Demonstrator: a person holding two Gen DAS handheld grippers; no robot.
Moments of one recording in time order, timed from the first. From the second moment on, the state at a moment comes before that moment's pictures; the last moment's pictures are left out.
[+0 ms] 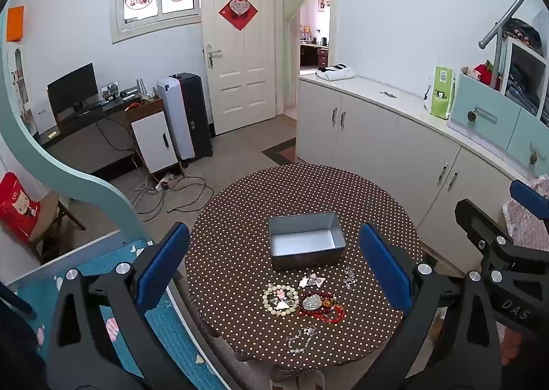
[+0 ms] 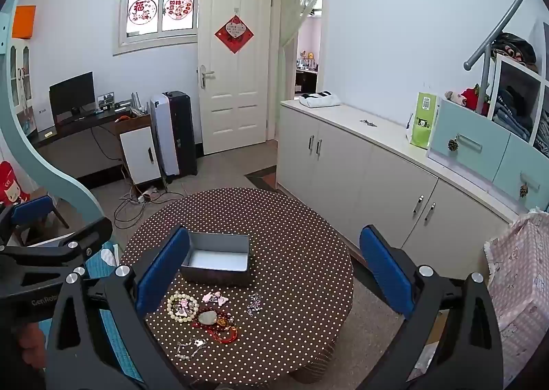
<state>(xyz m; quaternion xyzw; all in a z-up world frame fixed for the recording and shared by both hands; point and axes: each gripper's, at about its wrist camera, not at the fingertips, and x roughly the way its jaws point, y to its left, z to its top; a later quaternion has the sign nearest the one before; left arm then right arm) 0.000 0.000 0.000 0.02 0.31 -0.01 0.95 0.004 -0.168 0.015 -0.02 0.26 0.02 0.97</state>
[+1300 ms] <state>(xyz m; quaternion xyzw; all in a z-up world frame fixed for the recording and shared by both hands) 0.004 0.004 -0.014 0.03 0.32 -0.01 0.95 0.009 -0.160 0.002 -0.02 0.28 0.02 0.96</state>
